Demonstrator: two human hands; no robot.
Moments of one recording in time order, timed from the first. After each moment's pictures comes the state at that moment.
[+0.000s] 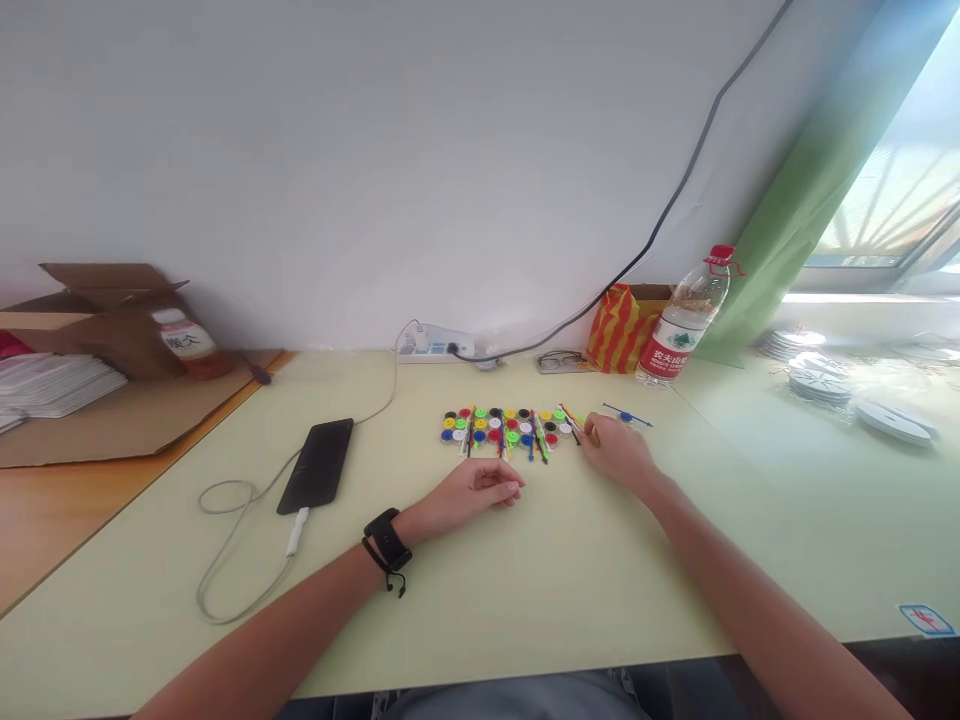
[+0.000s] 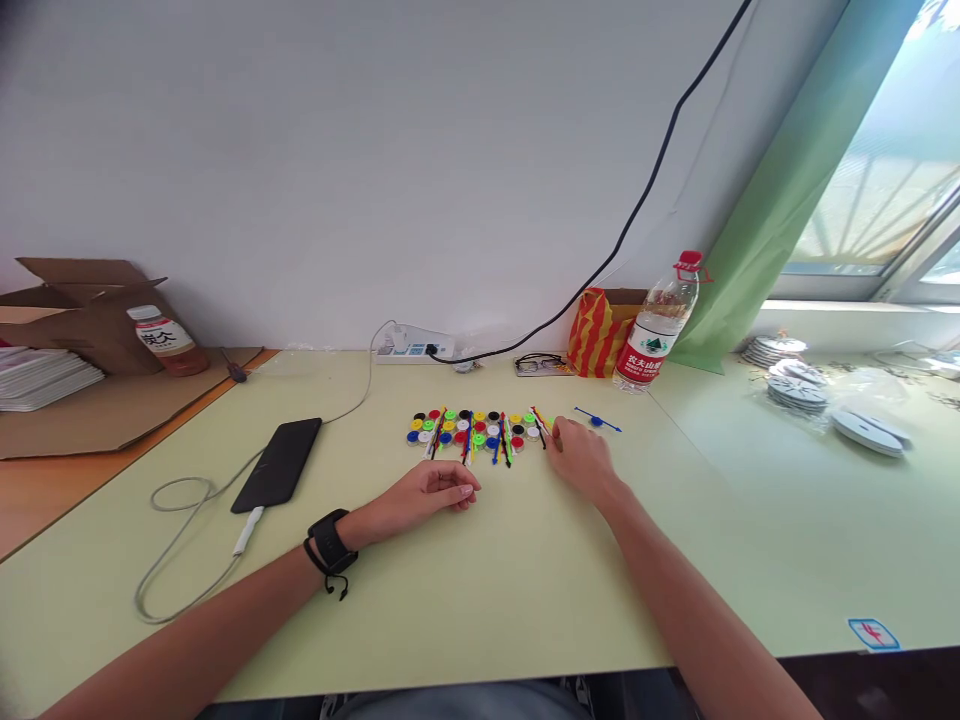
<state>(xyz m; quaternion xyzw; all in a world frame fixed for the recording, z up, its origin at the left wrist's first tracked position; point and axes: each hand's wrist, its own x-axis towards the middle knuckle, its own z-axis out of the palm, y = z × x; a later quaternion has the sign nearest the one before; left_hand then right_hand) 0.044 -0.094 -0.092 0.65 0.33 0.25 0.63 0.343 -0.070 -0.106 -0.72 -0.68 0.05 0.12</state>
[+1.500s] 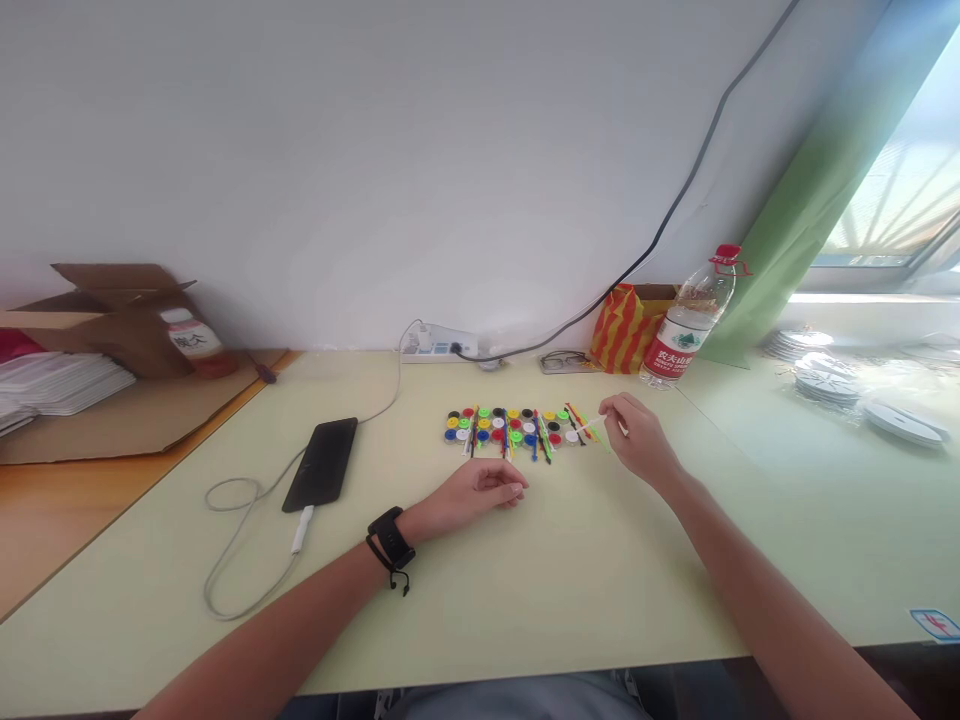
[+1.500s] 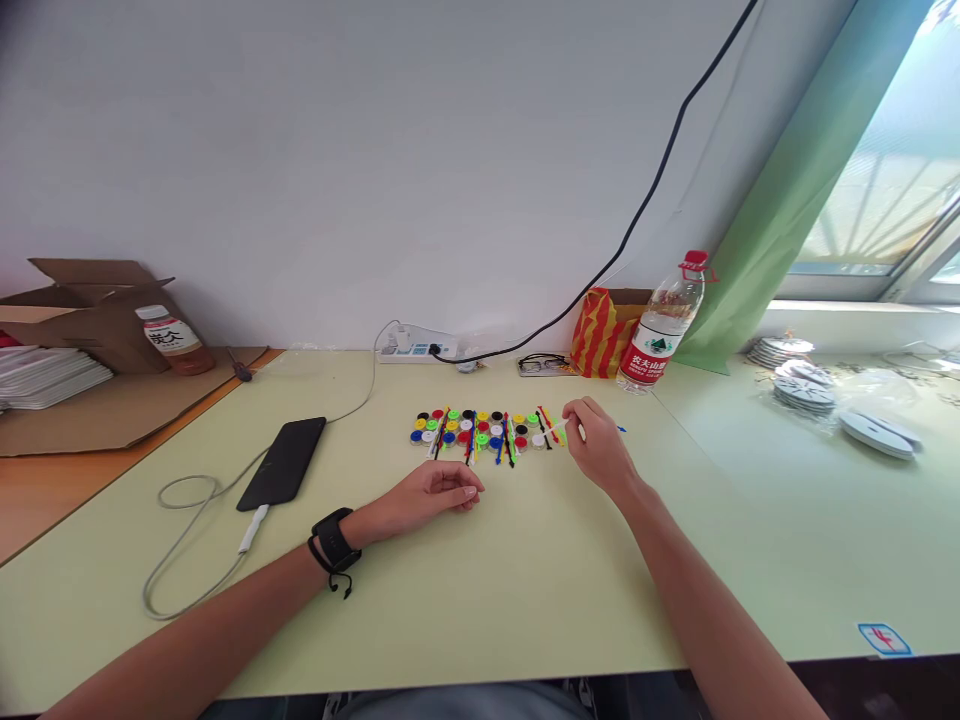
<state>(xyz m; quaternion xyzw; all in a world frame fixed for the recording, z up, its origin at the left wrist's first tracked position) 0.043 -0.095 -0.090 0.67 0.33 0.24 0.62 0.361 -0.079 -0.088 -0.56 -0.72 0.03 0.41</state>
